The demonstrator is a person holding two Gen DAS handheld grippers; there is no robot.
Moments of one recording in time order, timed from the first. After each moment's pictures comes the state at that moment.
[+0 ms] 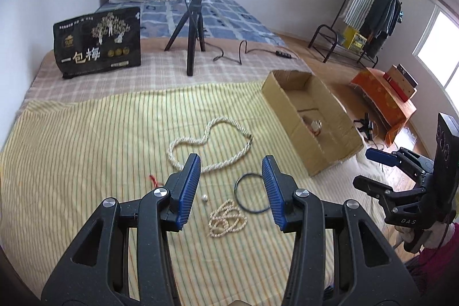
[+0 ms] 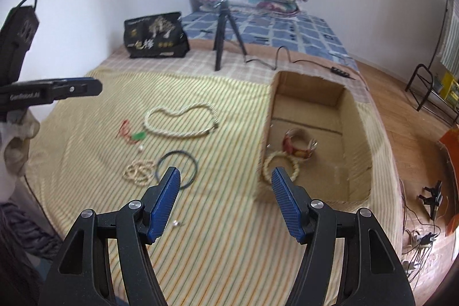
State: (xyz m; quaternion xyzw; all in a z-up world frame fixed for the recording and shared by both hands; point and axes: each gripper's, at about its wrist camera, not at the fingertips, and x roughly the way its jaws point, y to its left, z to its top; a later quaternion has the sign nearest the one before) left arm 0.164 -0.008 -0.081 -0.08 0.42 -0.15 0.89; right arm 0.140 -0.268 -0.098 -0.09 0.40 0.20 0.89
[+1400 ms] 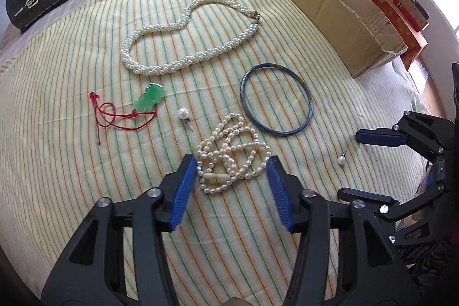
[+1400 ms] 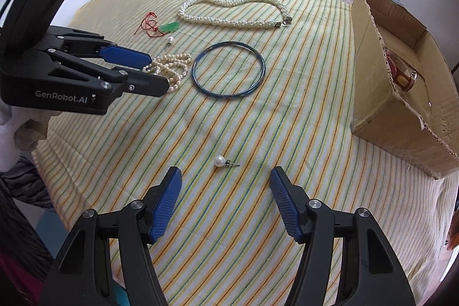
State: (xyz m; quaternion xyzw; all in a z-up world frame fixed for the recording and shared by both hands) left arm 0.174 -0.059 -0.216 0.02 0.56 -0.17 0.81; right arm 0.129 -0.217 -0.209 -0.14 0.53 0.26 0.79
